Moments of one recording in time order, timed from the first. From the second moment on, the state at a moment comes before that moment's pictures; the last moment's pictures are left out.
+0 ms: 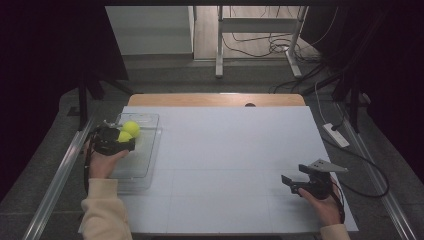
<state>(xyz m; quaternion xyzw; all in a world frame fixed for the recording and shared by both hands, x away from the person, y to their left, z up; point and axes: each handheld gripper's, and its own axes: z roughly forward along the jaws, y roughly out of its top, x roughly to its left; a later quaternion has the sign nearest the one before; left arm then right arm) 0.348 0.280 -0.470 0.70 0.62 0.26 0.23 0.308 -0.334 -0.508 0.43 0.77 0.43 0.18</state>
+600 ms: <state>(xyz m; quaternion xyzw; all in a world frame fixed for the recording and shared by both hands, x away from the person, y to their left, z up) 0.342 0.280 -0.457 0.68 0.62 0.26 0.29 0.308 -0.334 -0.508 0.43 0.77 0.43 0.18</state>
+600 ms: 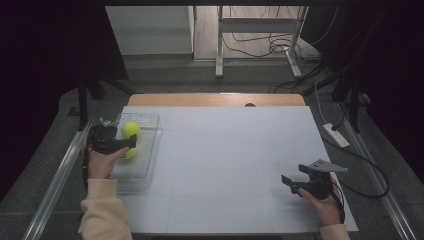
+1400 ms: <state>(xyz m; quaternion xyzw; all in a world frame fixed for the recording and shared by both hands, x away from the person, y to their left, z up) 0.326 0.267 -0.442 0.69 0.54 0.23 0.43 0.313 -0.336 -0.508 0.43 0.77 0.44 0.18</state>
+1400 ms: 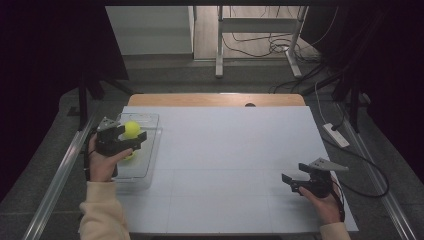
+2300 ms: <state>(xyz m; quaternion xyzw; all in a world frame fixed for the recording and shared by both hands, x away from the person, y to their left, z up) 0.279 0.236 -0.470 0.72 0.47 0.18 0.48 0.313 -0.338 -0.507 0.43 0.77 0.44 0.18</state>
